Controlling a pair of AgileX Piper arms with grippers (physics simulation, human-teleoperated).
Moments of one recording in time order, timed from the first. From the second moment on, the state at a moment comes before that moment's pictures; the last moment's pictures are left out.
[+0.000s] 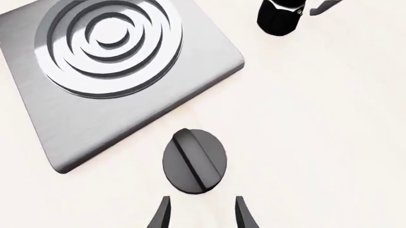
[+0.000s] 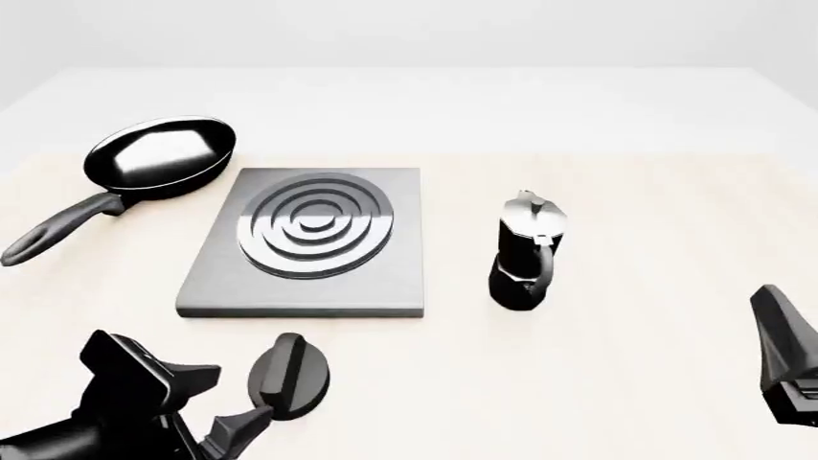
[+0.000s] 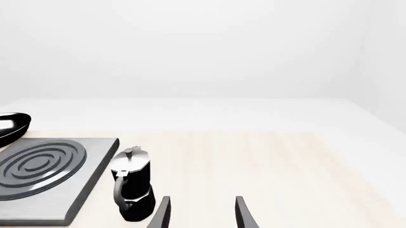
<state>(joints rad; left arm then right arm) -0.63 0.93 -0.05 -0.15 -0.04 0.00 0.00 0.00 0.00 0.00</state>
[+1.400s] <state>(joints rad) -0.72 1.42 -0.05 -0.60 -0.10 0.00 0.00 0.00 0.00 0.00</state>
